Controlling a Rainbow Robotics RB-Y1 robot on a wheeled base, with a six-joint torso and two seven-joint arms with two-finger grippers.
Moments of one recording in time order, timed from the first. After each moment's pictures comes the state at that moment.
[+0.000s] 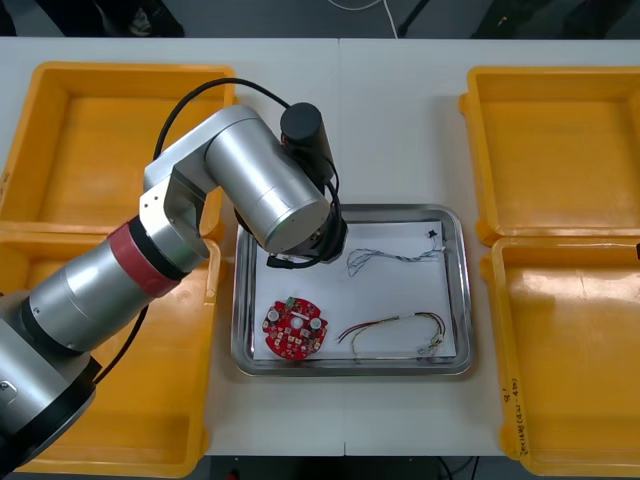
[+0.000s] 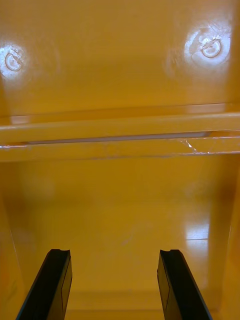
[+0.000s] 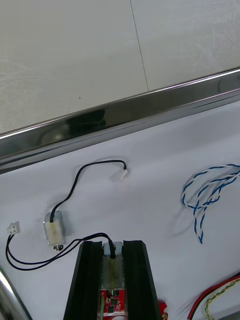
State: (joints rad) right arm -0.22 -0.79 -0.37 -1.99 -0.88 1.86 1.39; left arm -0.81 0.37 -0.69 -1.66 0.55 1.56 -0.87
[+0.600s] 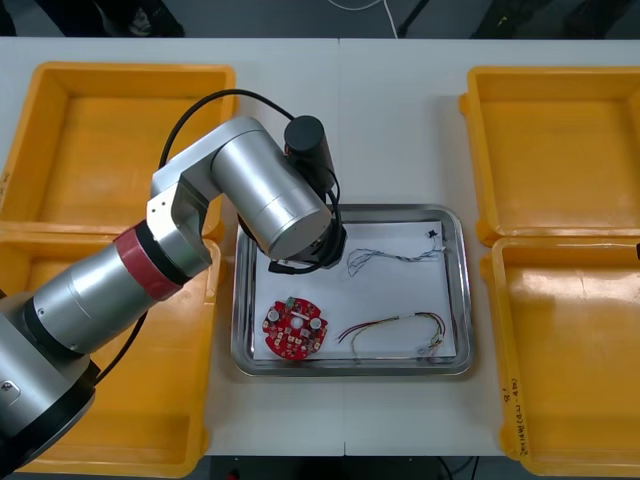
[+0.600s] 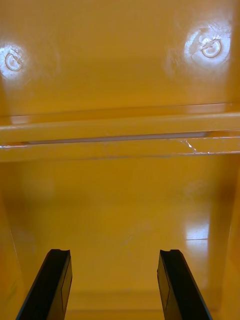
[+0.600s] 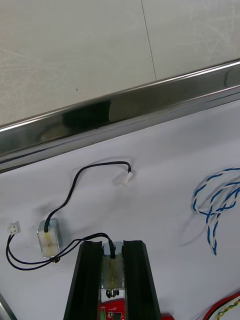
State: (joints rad) right arm -0.22 -0.79 -0.37 -1.99 -0.88 1.86 1.39; left arm -0.81 0.37 -0.71 -1.62 0.55 1.53 -0.87
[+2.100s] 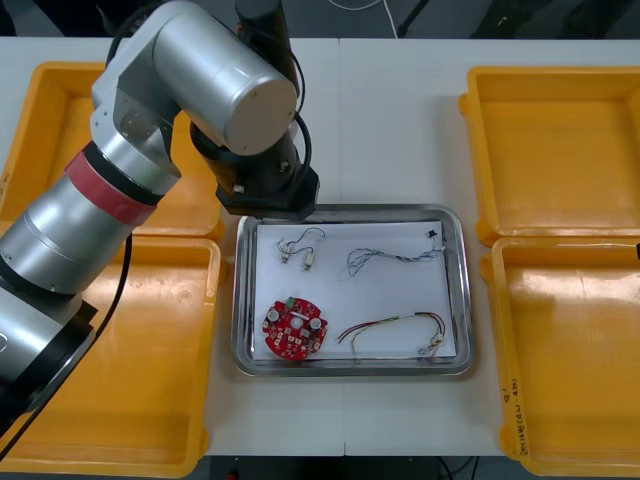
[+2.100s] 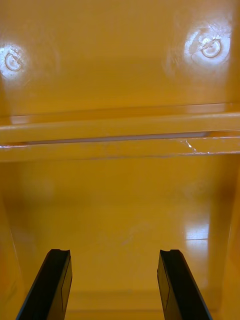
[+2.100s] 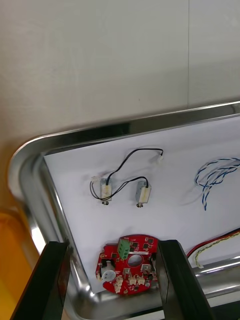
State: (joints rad) right arm -0.22 -0.79 -0.37 -1.99 -0.88 1.86 1.39; left arm -0.95 0.39 -0.48 -1.62 0.71 1.84 -0.87
